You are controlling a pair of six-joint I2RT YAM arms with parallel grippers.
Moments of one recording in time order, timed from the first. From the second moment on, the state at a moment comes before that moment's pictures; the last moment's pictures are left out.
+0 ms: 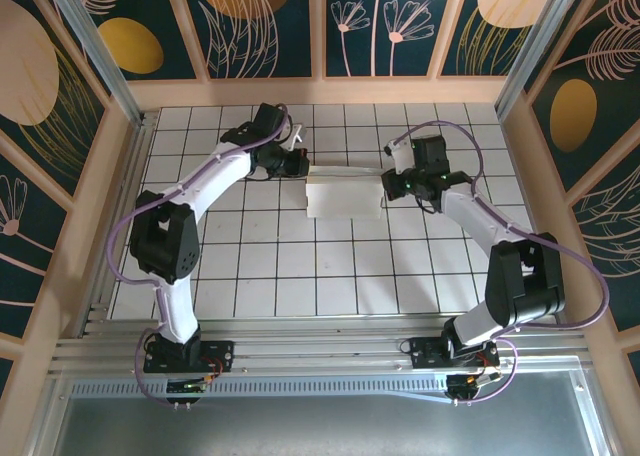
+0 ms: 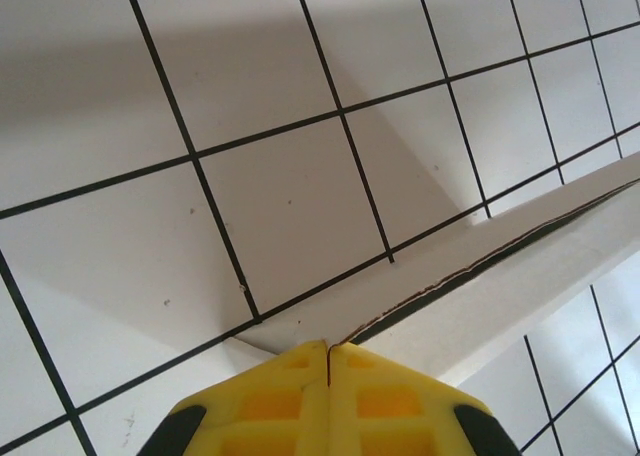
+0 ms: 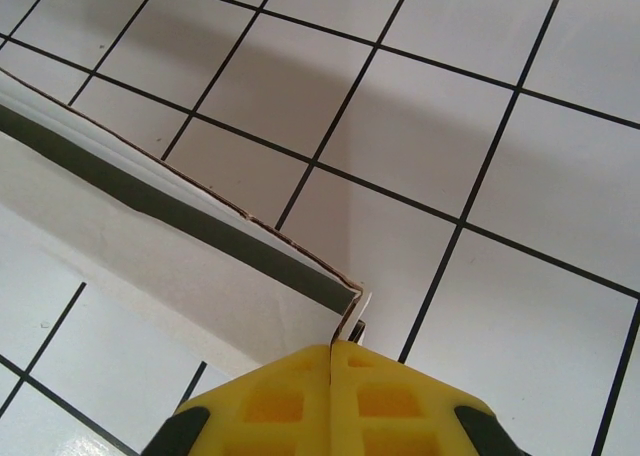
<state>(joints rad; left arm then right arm) -0.45 1.92 1.63 -0.67 0.38 -0.35 0.28 1.51 1.05 -0.32 -0.26 -0.10</state>
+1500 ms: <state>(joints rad) -0.54 1.65 1.17 -0.29 0.28 -0.49 0.41 1.27 0.79 -0.17 -0.03 -0.02</state>
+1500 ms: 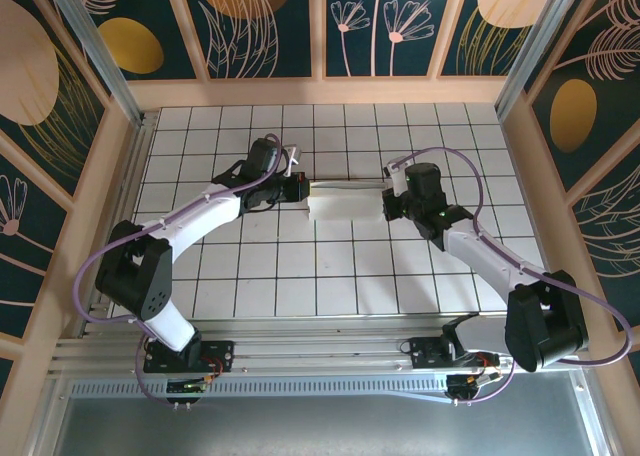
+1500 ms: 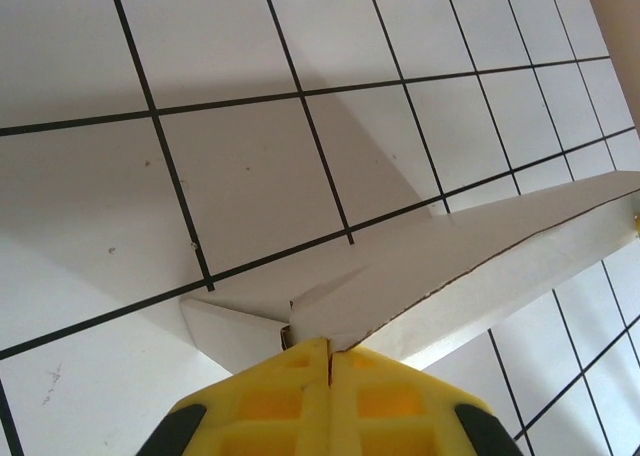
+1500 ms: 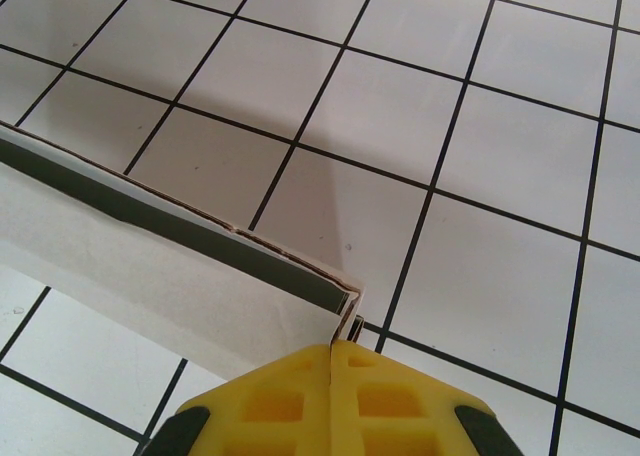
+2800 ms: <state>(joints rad) -0.57 1.58 1.11 -0.33 0.31 -0.45 0.44 1.25 0.74 -0.11 0.00 -0.03</state>
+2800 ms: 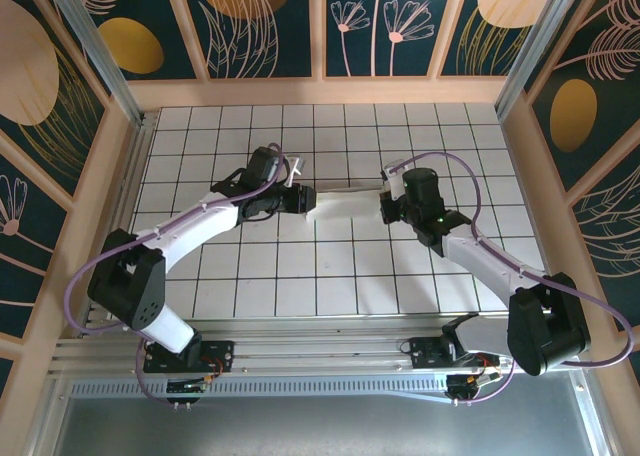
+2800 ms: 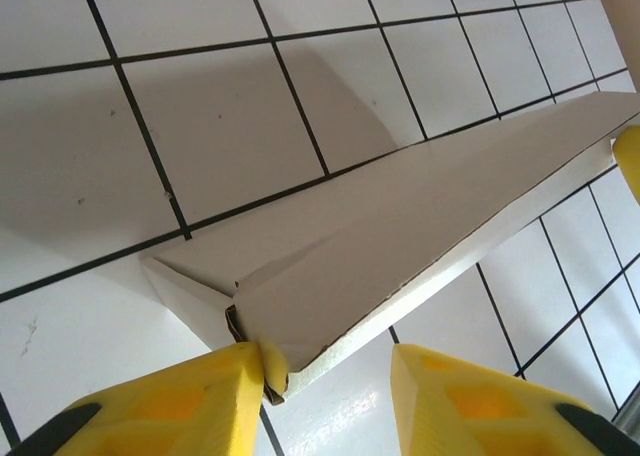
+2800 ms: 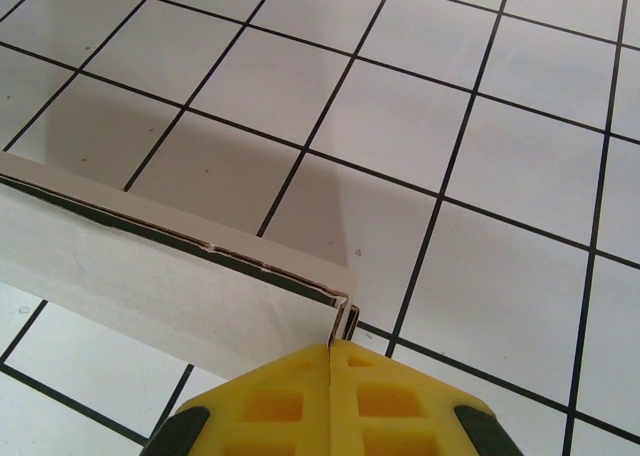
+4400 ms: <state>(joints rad) -0.58 1.48 1.03 -0.27 0.10 -1.21 0.45 1.26 0.74 -0.11 -0.03 -0.03</state>
